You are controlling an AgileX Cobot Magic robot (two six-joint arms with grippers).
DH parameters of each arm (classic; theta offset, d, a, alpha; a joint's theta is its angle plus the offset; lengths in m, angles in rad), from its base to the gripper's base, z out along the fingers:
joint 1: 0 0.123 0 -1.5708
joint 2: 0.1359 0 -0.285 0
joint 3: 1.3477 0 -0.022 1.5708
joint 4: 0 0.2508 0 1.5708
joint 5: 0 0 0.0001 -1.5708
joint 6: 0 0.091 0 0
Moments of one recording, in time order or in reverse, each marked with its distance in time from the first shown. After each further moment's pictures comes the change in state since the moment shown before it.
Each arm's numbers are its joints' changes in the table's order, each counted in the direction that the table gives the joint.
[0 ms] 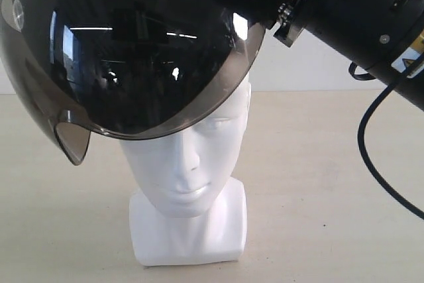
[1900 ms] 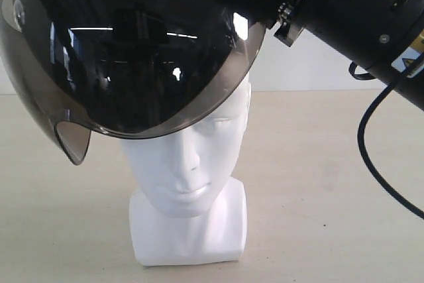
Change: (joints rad) left arm -0.397 0.900 -1.180 0.402 -0.734 -0.196; right arm -0.001 0.000 0.000 0.002 -0.002 -0.003
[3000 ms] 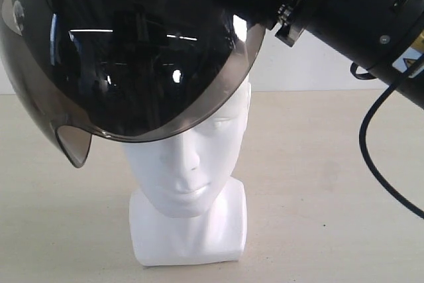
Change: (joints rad) left arm -0.003 0.374 -0.553 -0.892 -0.749 1.272; right arm 0.000 -0.006 0.000 -0.013 -0.025 -0.010
